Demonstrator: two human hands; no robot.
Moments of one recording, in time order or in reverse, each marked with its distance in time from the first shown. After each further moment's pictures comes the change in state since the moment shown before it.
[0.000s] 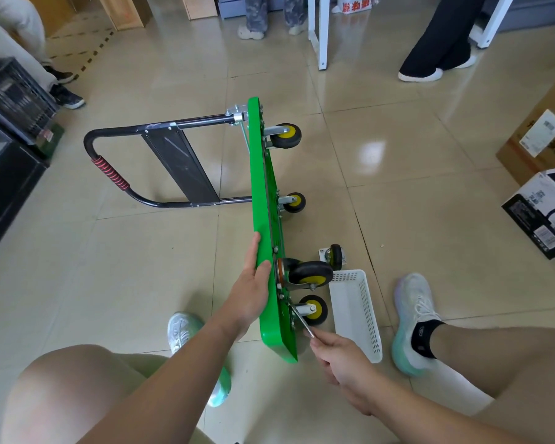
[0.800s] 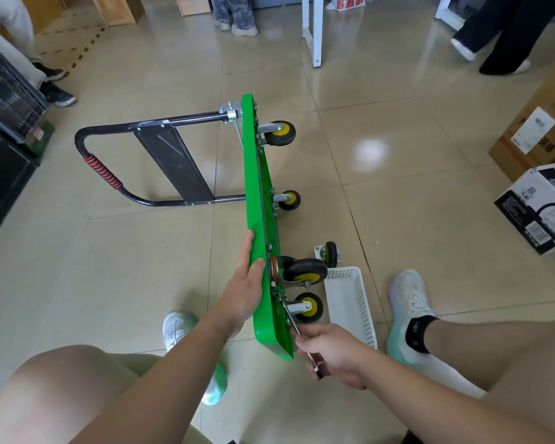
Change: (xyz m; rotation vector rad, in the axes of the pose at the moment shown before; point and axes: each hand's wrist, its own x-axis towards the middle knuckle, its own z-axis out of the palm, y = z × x) left_hand -0.004 0.005 0.000 0.014 0.005 -0.007; right_hand 0.006 -0.025 0.001 -0.050 -0.237 0.073
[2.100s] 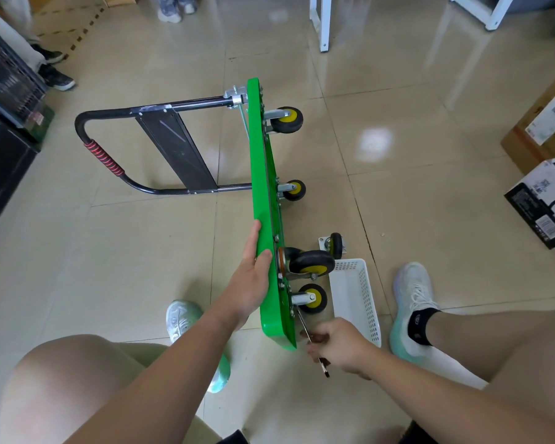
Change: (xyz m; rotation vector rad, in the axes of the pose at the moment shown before) left_hand 0.003 -0.005 -0.001 -0.050 -0.033 0.000; right_hand 0.018 0.019 -0.015 -0.653 0.135 -0.063
